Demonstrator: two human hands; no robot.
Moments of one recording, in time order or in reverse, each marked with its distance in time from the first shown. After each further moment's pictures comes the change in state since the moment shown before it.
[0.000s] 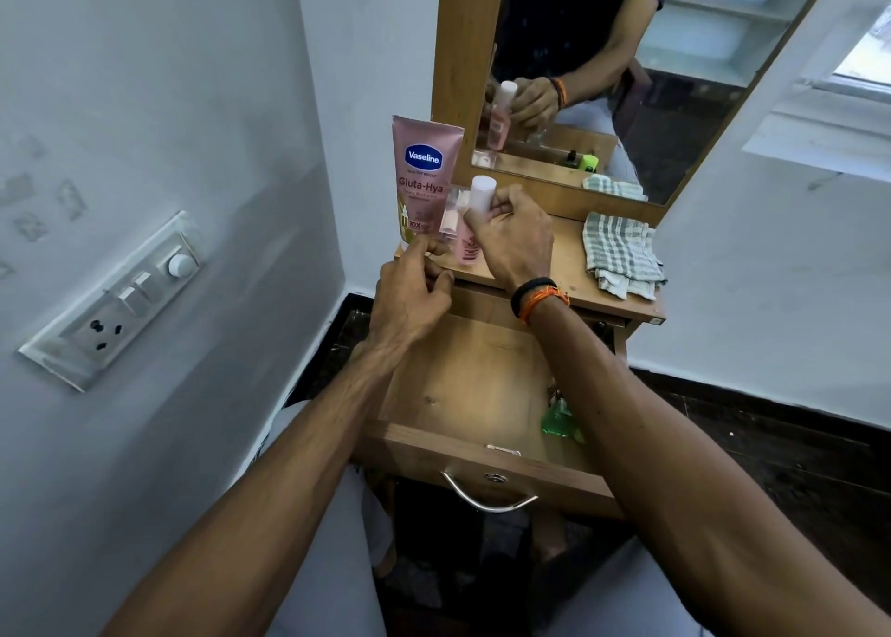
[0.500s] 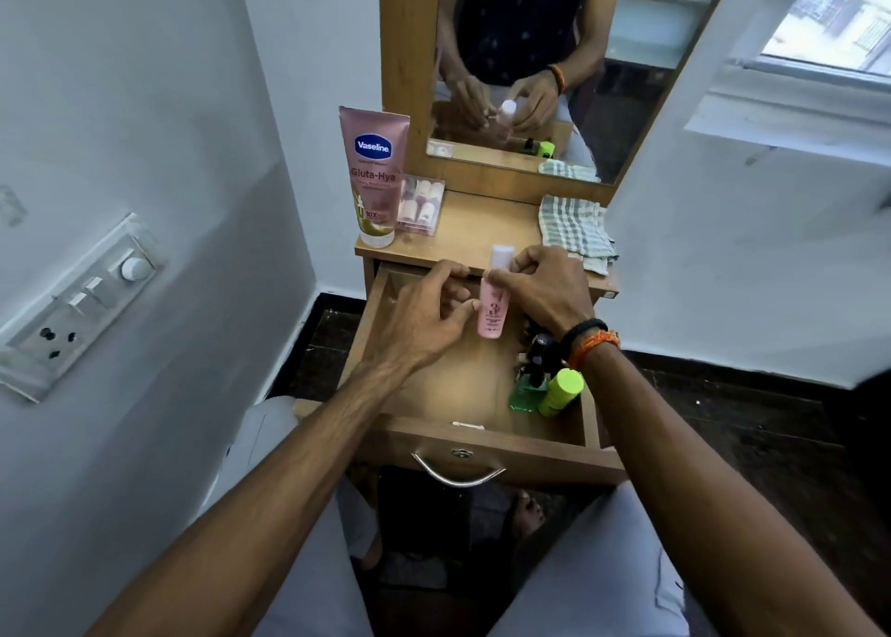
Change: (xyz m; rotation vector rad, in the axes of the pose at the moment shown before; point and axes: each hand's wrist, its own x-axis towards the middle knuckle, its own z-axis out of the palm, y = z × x) left_hand -0.041 0.022 0.039 -0.060 -0.229 0.151; right_hand -0.054 0.066 -0.083 -0.138 -0.213 0.152
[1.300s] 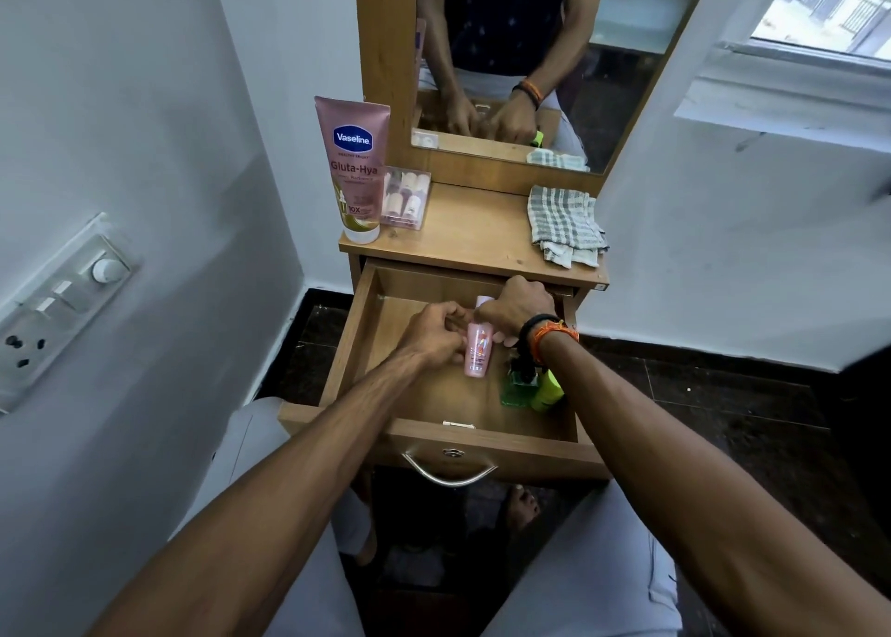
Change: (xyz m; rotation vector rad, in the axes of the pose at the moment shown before) left_hand 0.008 -0.027 0.048 -0.235 -0.290 -0.481; right_hand 0.018 0.032 0.045 -0.210 -0.276 0.304
